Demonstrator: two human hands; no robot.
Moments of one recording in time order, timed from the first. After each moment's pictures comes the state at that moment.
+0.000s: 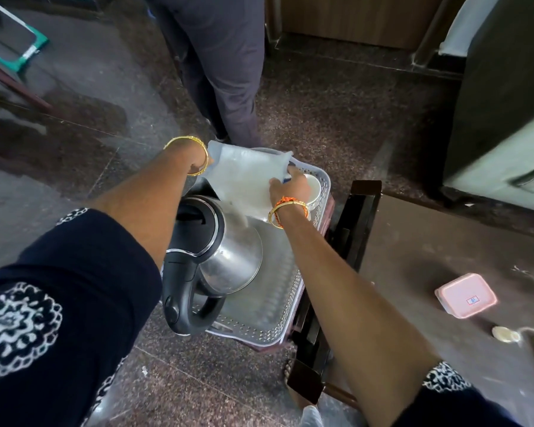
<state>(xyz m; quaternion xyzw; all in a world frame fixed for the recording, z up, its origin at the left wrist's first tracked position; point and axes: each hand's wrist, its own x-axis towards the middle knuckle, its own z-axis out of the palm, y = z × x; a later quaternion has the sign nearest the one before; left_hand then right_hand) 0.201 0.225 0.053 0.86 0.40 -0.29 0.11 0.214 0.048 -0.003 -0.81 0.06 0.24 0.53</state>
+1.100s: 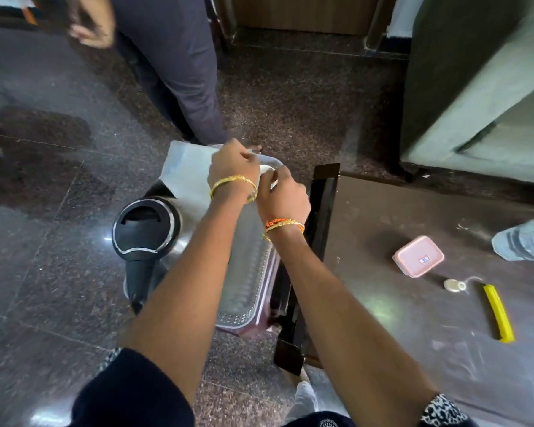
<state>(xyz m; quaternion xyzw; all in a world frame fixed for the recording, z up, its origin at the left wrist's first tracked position) 0.205 0.057 0.058 0.88 0.37 0.05 0.29 0.187 -0.027 0.020 -0.92 0.00 0.05 0.40</state>
